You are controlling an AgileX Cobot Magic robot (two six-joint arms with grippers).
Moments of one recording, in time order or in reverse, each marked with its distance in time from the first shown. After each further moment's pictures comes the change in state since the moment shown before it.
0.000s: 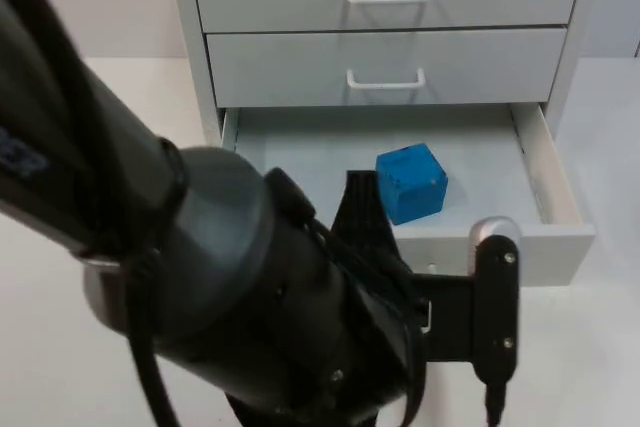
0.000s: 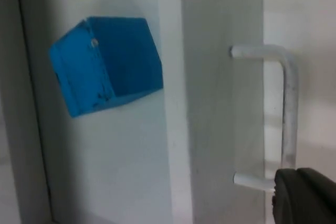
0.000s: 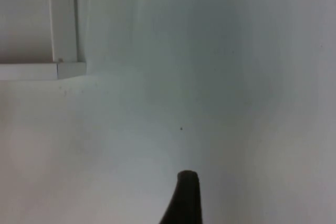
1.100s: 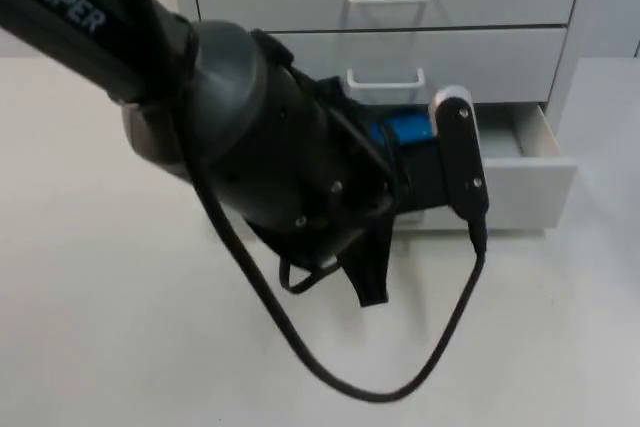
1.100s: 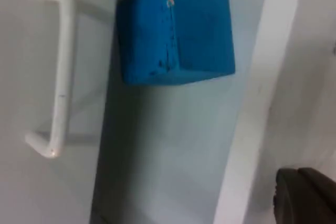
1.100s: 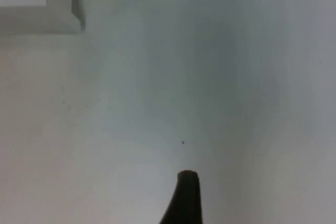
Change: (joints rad) right arm 0.000 0.000 0.000 0.000 -0.035 0.000; left arm 0.233 0.049 -0.211 0.008 -0.106 0.000
